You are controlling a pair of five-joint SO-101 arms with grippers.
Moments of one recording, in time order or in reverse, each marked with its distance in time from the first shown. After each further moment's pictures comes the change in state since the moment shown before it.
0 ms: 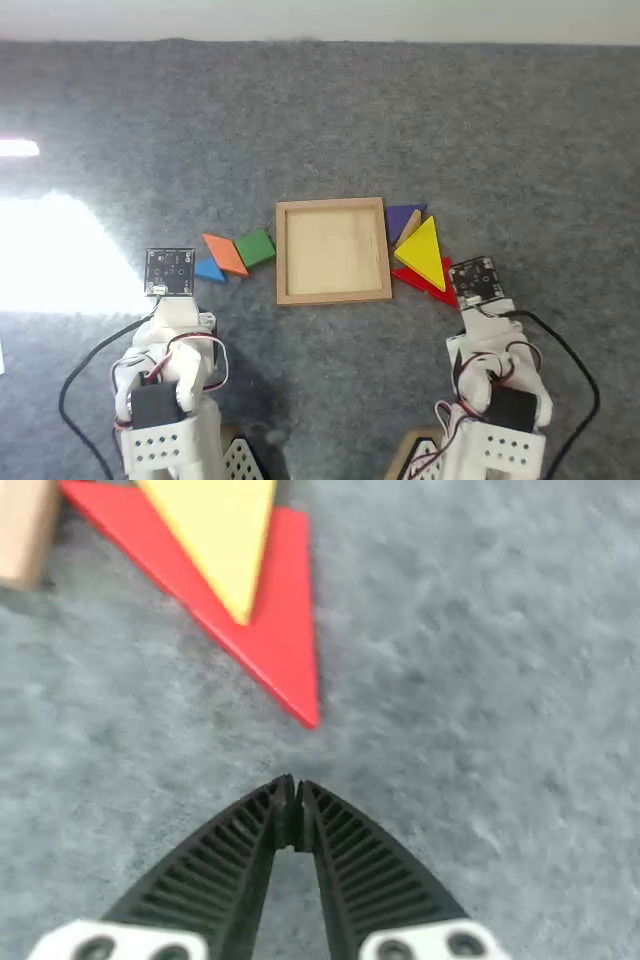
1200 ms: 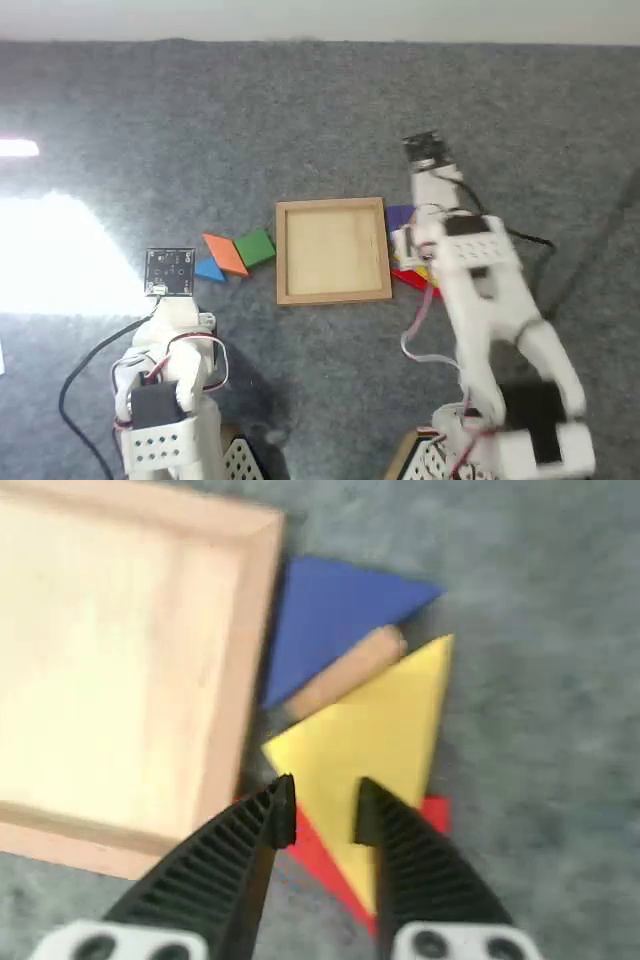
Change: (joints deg) left arm 0.0 0.0 0.0 0.0 0.0; right arm -21.5 96.4 -57.4 -23.0 -23.5
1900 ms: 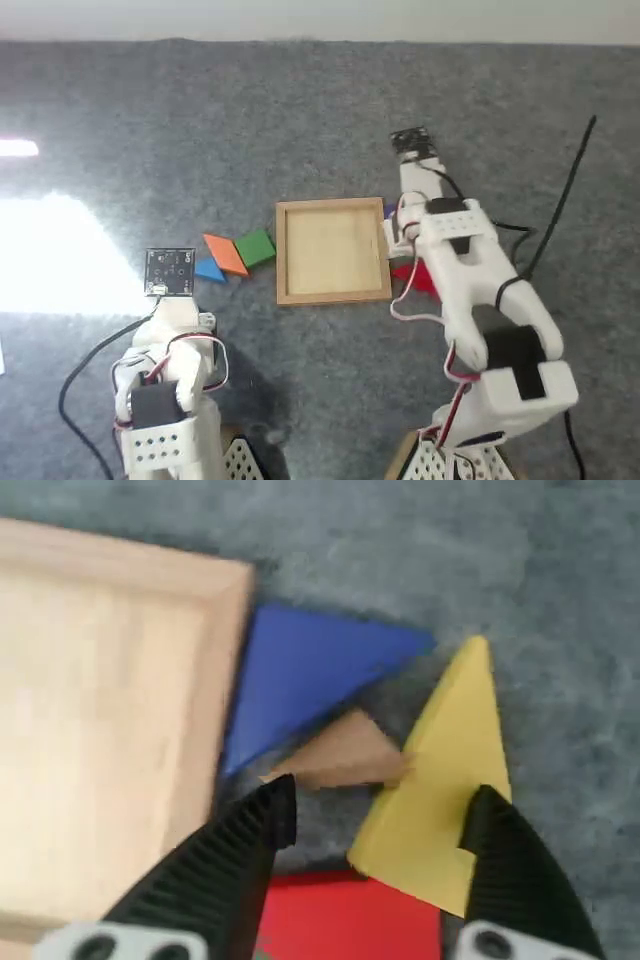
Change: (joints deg) left arm 0.0 0.0 0.0 0.0 0.0; right arm 3.3 14.2 -9.7 -3.4 -1.6
